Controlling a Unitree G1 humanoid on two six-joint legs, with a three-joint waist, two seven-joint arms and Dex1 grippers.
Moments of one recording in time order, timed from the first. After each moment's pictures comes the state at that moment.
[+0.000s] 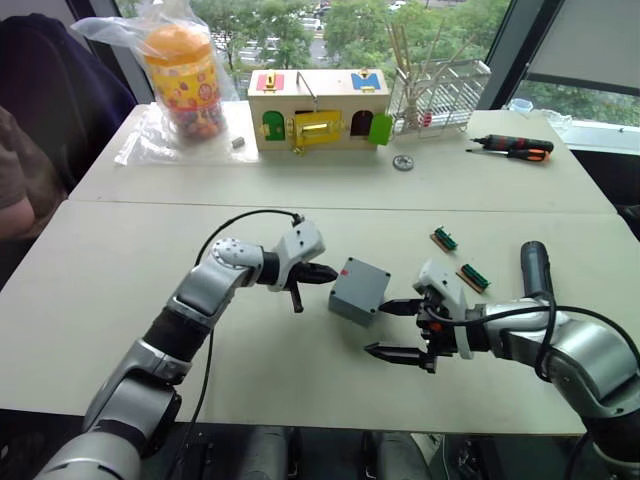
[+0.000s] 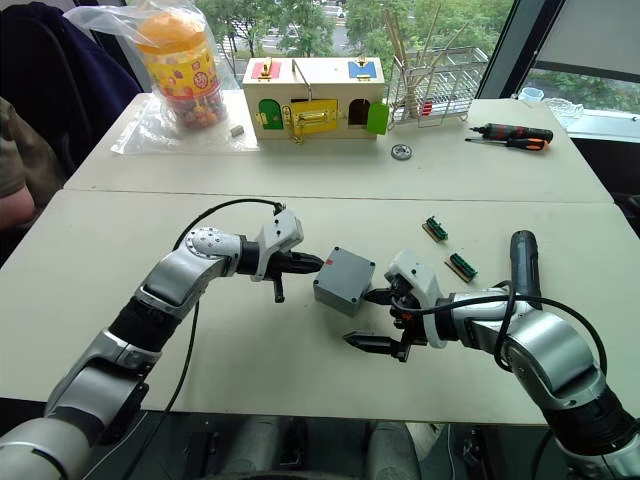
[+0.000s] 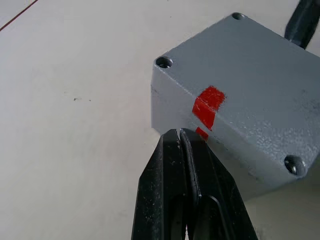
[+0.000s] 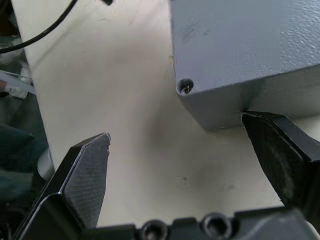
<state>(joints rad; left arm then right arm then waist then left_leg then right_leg) -0.71 0.41 -0.36 0.16 -0.19 0.48 -1.00 -0.21 -0.80 0.09 -0.58 0.66 1.00 0.78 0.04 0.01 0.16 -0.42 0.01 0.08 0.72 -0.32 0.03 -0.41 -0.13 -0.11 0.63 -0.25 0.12</state>
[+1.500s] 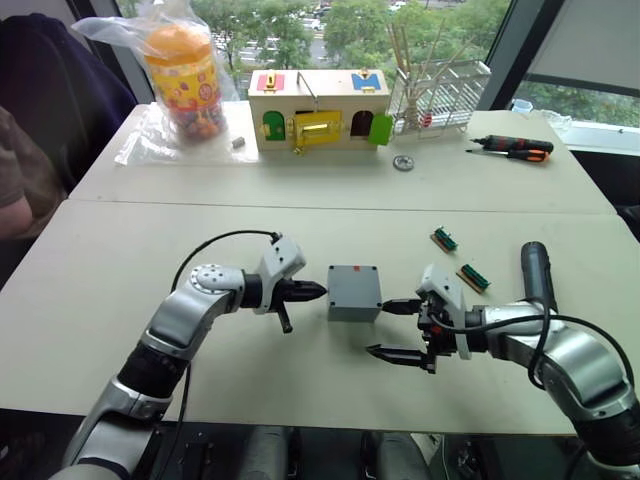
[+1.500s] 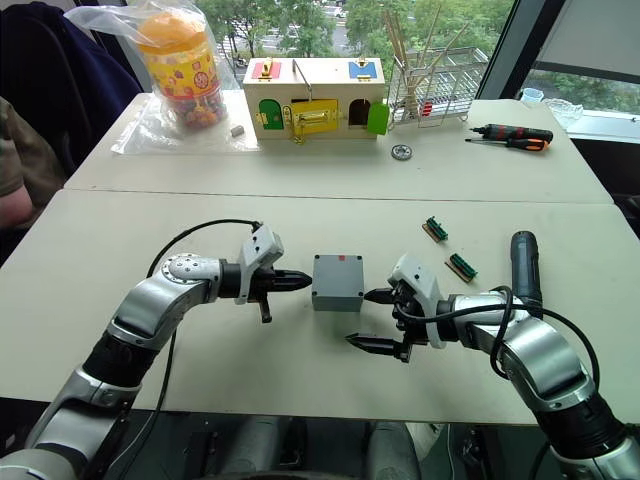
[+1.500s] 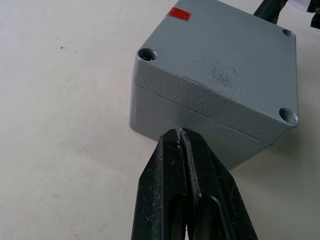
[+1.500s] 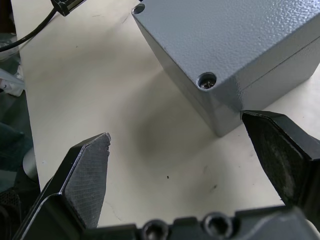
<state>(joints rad) -0.49 0.48 -0.27 -0.09 -0.29 0.66 -0.96 -0.17 -0.79 0.10 -0.47 0.51 0.80 0.90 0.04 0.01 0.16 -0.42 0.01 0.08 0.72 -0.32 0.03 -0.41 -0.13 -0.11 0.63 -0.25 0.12</state>
